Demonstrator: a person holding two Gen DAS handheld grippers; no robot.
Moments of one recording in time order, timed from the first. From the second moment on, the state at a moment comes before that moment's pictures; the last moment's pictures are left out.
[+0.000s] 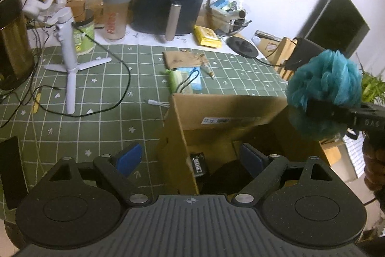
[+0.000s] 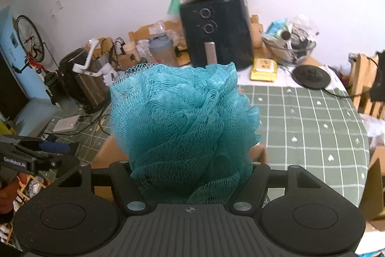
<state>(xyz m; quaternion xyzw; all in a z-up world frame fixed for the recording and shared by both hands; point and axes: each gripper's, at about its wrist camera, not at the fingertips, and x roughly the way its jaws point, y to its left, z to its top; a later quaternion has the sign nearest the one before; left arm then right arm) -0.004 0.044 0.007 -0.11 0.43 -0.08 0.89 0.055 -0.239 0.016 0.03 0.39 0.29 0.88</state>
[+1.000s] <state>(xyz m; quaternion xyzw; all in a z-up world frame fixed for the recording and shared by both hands) 0.000 0.054 -0.003 -0.12 0.45 -0.07 0.88 0.040 -0.231 -0.017 -0.04 0.47 0.22 0.85</state>
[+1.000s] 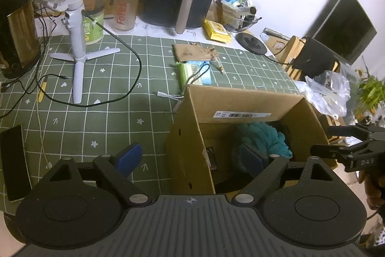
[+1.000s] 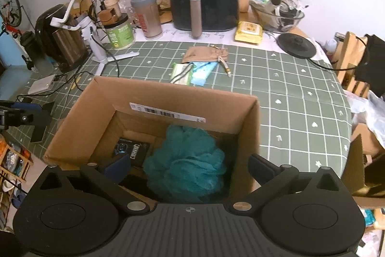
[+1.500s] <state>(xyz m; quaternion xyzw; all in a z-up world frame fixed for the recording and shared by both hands) 0.024 0.032 -0.001 -0.09 0.46 -0.10 0.88 0.049 -0.260 -0.021 -0.04 0.47 0.13 0.87</state>
